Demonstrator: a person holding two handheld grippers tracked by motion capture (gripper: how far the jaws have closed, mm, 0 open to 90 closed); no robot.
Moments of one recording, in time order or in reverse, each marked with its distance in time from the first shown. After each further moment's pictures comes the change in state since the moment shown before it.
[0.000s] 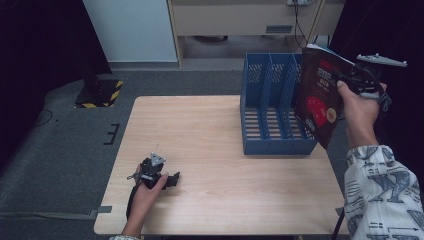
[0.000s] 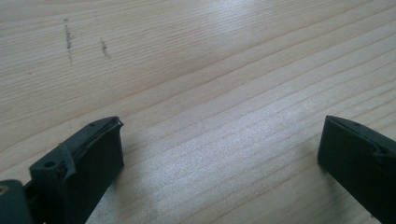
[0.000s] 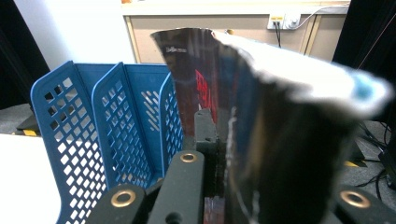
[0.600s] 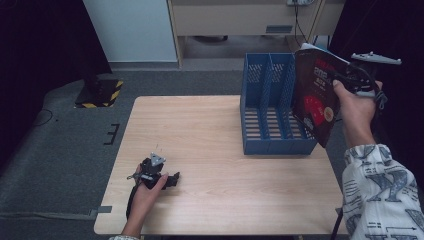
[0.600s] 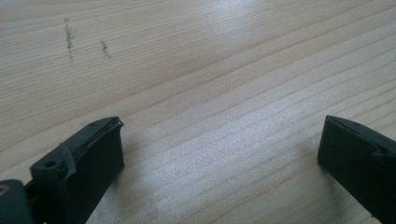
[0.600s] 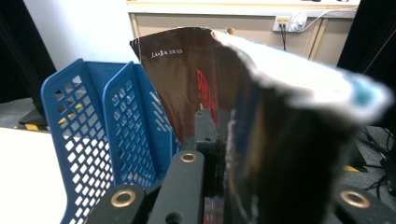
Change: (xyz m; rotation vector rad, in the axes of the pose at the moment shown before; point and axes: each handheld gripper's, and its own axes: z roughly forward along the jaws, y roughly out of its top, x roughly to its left) left arm 0.000 0.000 0.000 -0.001 0.001 0.002; right arm 0.011 0.004 0.003 0.005 0.012 -0.031
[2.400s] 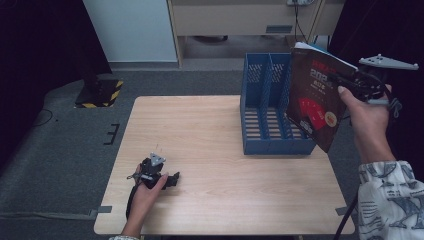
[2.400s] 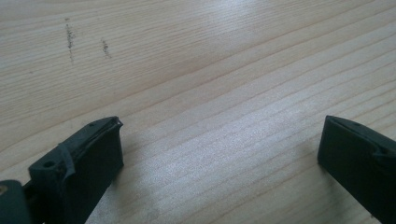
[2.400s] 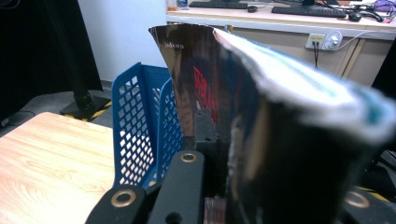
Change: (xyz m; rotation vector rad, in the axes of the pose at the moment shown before) left arm 0.000 0.000 0.000 0.000 -0.001 -0.004; right arm 0.015 0.004 -0.047 -0.042 0.134 -0.065
